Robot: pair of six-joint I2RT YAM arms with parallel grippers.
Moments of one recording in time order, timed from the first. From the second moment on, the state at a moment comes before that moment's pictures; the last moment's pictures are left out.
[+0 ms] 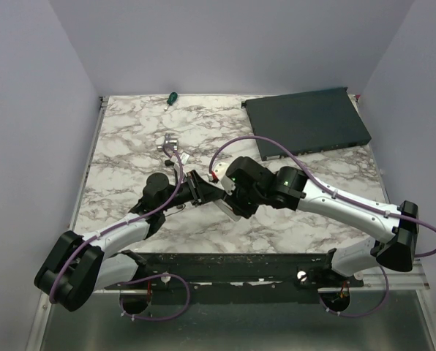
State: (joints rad) left arm -0.54 1.14 0.35 0.72 0.62 -1.16; right arm 1.09 1.42 1.34 -0.88 0.05 -0.03
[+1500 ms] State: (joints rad) left arm -0.54 1.21 0.35 0.83 0.65 -1.22; right arm 1.09 1.45 1.34 -0.83 0.08 -0.03
